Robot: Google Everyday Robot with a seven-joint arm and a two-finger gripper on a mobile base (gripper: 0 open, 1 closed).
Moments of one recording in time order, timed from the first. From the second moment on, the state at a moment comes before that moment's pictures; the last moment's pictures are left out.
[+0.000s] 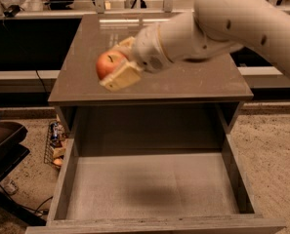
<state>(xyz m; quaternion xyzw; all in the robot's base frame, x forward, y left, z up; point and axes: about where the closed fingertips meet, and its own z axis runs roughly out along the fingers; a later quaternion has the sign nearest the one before) 0.545 0.065 0.932 -0.62 0.61 0.25 0.42</state>
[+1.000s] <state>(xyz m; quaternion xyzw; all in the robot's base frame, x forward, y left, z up) 0.649 0.108 0.956 -0.51 0.64 0.21 0.54</state>
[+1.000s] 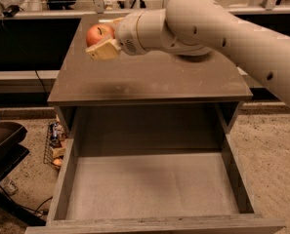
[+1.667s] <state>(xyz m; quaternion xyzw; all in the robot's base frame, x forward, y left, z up) 0.657 0.114 0.949 -0.51 0.65 0.21 0.53</state>
